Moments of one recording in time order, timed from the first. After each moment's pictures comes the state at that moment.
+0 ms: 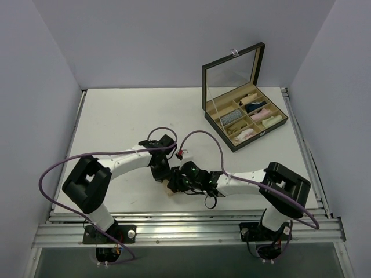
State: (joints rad) left arm -0.71 1.66 1.02 -0.71 -0.07 -1.01; right arm 1.05 1.63 0.68 0.30 0.06 0.72
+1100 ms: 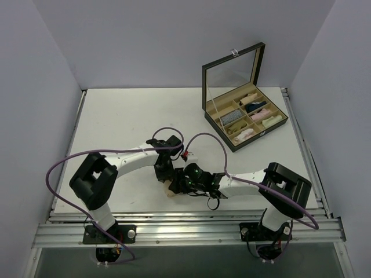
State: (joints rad) left arm -0.78 1.74 1.12 -0.81 -0.14 -1.04; right arm 1.05 1.61 0.63 0.27 0.06 0.81
